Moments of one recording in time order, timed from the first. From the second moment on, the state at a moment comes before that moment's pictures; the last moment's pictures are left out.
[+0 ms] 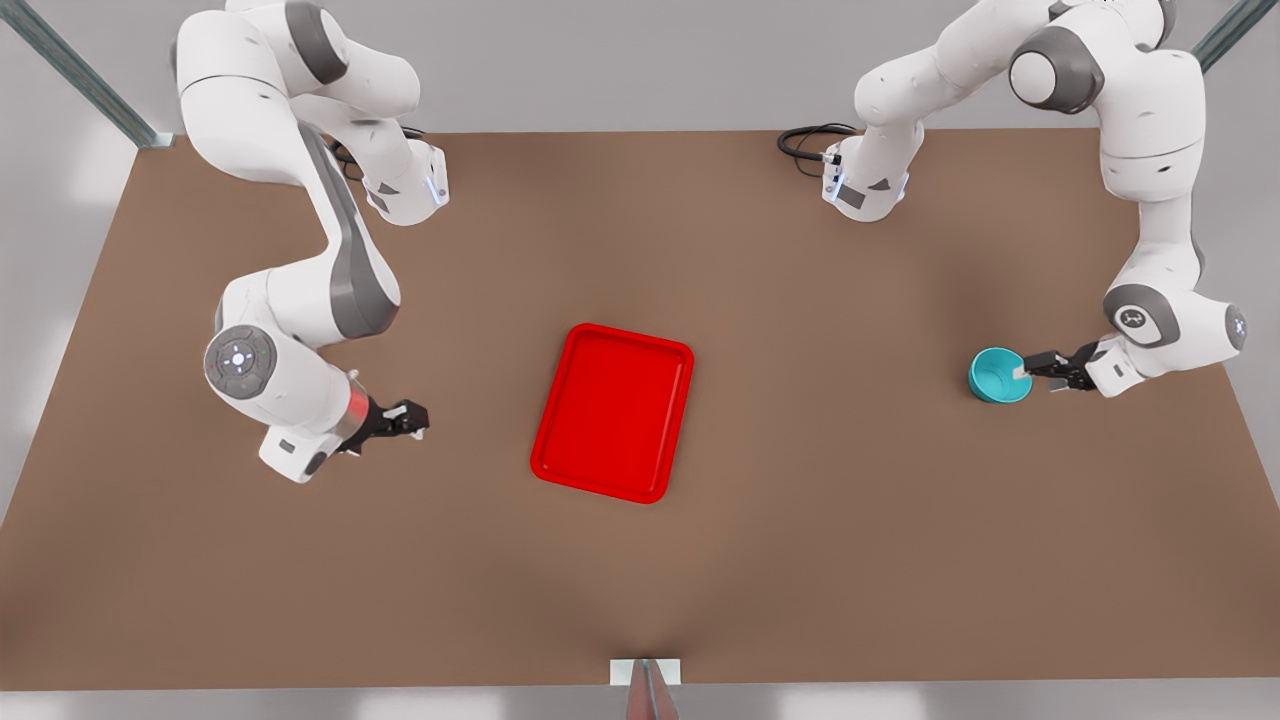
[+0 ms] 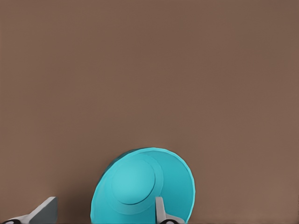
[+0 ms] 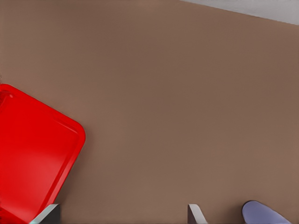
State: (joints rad) left arm 0.39 0.46 0.15 -2.00 -0.37 2.13 0.95; right arm 0.05 0.43 0.24 -1.35 -0.03 1.77 0.02
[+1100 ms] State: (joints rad) left arm 0.32 0.53 0.15 -2.00 -0.38 2.14 0.93; right arm 0.08 0.52 0.24 -1.29 -0.02 1.84 -0.14
